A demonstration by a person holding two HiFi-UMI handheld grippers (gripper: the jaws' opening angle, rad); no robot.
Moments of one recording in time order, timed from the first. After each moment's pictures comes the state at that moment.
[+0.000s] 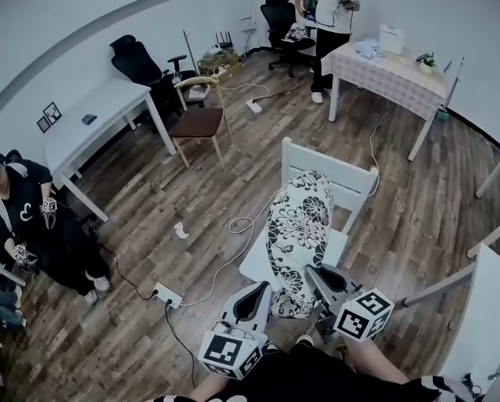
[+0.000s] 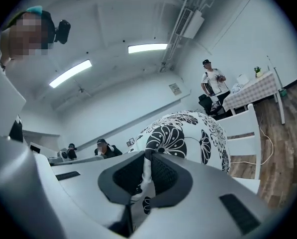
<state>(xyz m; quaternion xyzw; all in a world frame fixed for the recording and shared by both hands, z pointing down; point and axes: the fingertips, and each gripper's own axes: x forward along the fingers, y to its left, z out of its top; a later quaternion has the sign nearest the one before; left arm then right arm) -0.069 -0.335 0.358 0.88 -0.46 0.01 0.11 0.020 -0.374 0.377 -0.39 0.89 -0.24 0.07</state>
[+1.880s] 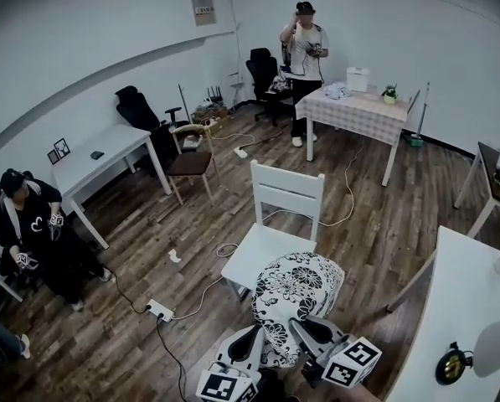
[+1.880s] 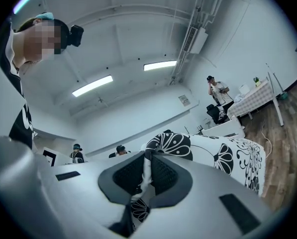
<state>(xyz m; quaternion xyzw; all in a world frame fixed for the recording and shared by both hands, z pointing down) 0.013 -0.062 0.349 0.88 -0.47 -0.02 0.08 0.088 -0.071 0.342 -0.36 0.91 -0.18 0.13</state>
